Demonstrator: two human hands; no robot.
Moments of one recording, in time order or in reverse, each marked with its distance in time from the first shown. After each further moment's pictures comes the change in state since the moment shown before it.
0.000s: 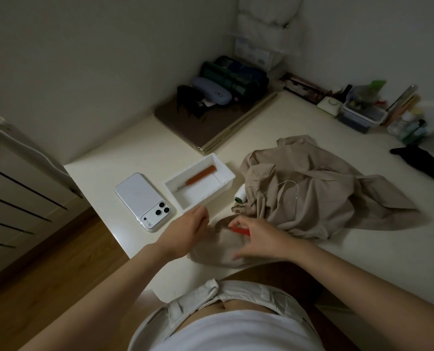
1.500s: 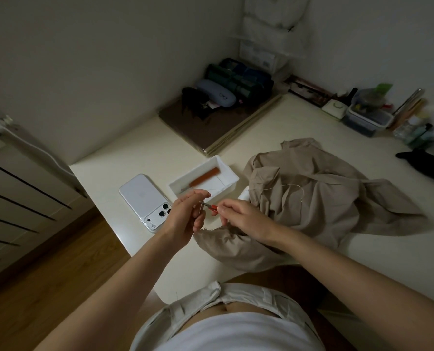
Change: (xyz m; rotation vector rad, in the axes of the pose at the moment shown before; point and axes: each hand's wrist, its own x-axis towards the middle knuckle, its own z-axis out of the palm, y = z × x) left_hand 0.013 0.046 -0.030 -1.284 0.245 -0.471; right_hand 0.023 -0.046 -0.013 0.451 0.119 -0.163
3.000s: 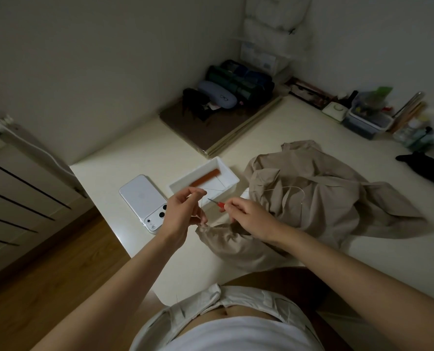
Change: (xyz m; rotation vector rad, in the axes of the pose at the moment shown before) left_hand 0.001 0.003 -0.001 0.151 0.110 0.168; right_hand 0.000 0.004 -0.009 -0.127 0.051 0.059
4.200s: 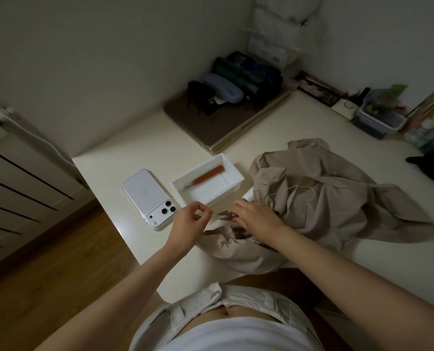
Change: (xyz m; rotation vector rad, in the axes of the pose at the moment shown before) left_hand 0.006 -0.045 -0.008 0.548 0.033 0.084; right_hand 0.029 0.052 0.006 -0.910 0.020 -0.330
